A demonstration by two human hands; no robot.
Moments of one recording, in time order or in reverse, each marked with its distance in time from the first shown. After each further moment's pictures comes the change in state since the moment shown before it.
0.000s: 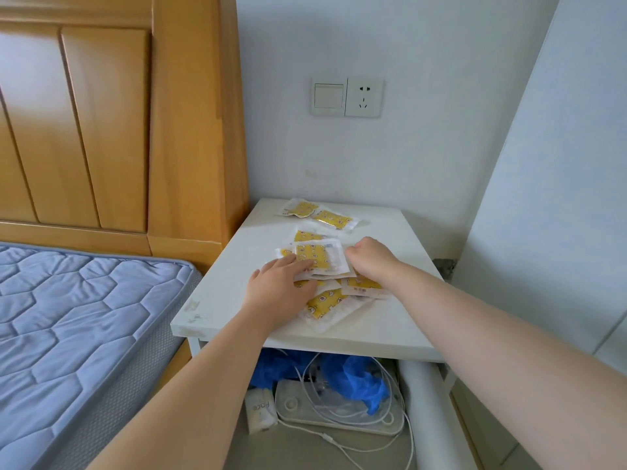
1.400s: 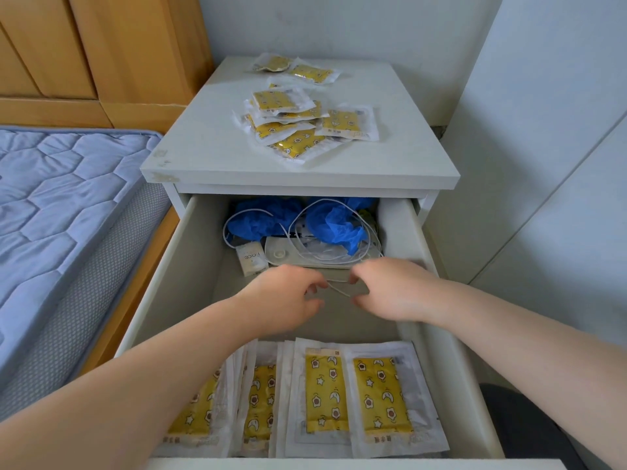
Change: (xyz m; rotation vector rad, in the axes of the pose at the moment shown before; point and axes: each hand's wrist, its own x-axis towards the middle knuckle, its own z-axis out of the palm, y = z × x) left_hand -0.173 0.005 0.072 0.188 -0.553 0.208; right_hand -0.208 0.115 0.052 -0.619 -0.458 -0.280
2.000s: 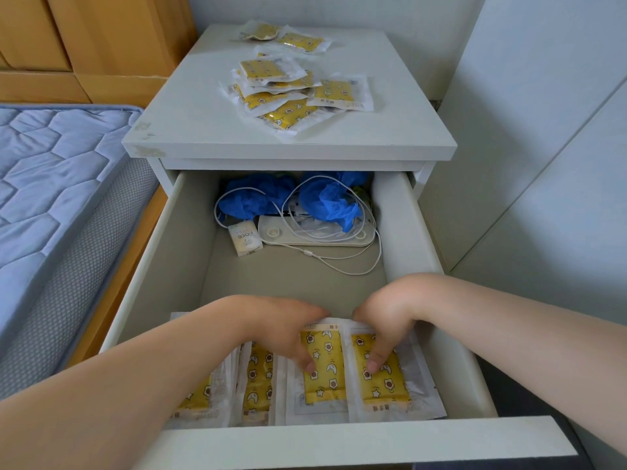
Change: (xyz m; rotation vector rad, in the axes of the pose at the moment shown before) left_hand -0.006 -0.004 0.035 0.026 -0.572 0.111; right_hand -0.003 -0.009 0.031 -0.112 -0.768 -0.114
